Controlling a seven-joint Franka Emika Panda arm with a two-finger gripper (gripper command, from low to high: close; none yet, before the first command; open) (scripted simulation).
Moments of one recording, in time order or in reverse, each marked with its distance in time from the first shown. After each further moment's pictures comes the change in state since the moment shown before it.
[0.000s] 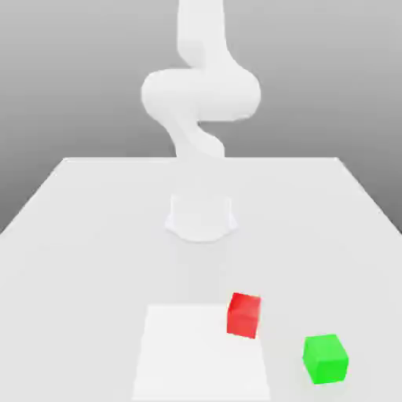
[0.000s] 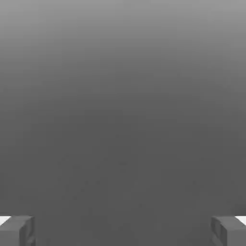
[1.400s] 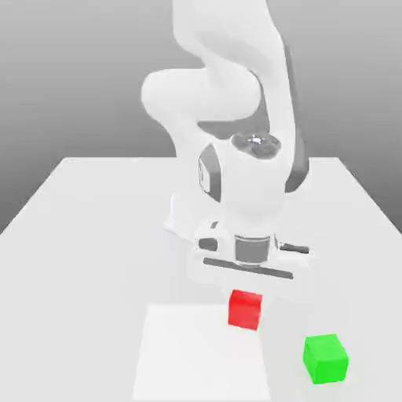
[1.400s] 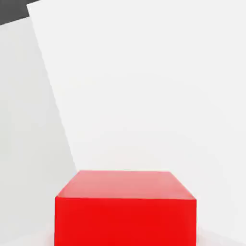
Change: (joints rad) arm 0.028 0.779 0.148 -0.471 -0.029 0.535 0.461
